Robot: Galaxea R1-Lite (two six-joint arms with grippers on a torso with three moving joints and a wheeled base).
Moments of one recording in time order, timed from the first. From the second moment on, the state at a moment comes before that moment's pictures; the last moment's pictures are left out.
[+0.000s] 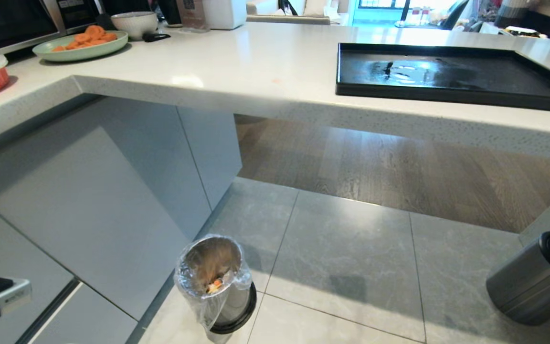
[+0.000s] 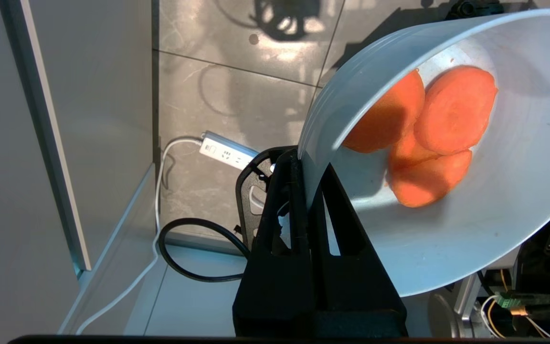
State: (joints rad) left arm 0.18 1.18 -0.69 0.85 -0.04 0.26; right arm 0.00 0.00 0.00 0.00 0.00 0.04
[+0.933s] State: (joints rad) left arm 0.18 1.16 -0.67 0.85 -0.04 0.26; right arm 0.00 0.00 0.00 0.00 0.00 0.04
